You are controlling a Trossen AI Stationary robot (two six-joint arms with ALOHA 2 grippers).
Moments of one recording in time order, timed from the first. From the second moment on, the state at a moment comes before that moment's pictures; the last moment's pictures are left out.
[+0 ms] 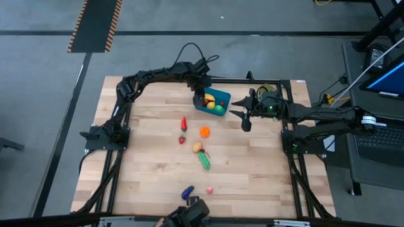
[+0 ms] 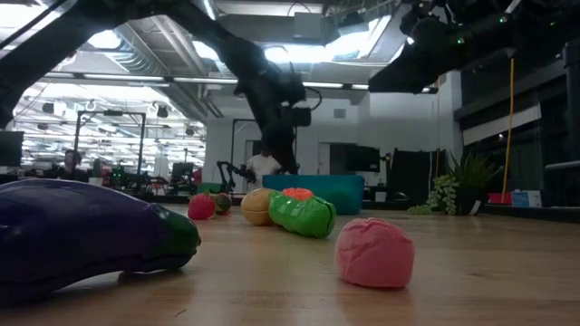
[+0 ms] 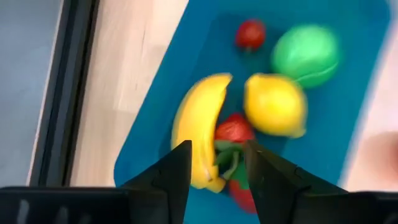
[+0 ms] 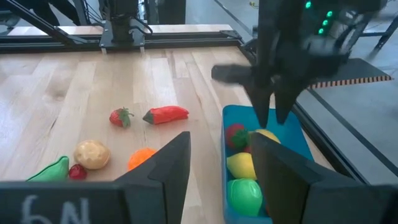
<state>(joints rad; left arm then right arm) 0.60 2.13 1.75 -0.75 0.23 0.43 -0.25 1.01 0.58 0.09 0.02 -0.08</state>
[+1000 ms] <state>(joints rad) 0.37 1.21 0.79 -0.19 0.35 0.21 -0.19 1.01 0.44 0.29 0.02 0.11</state>
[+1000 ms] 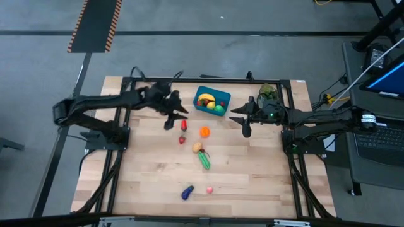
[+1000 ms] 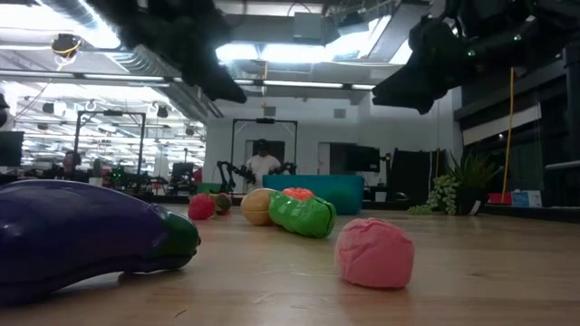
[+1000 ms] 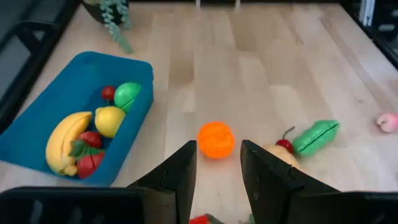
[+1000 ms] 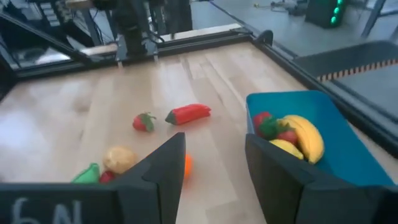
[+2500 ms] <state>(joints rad) 0.14 0.61 0.32 -0.02 0.14 0.01 -0.05 1.25 0.45 0.49 0.01 0.07</state>
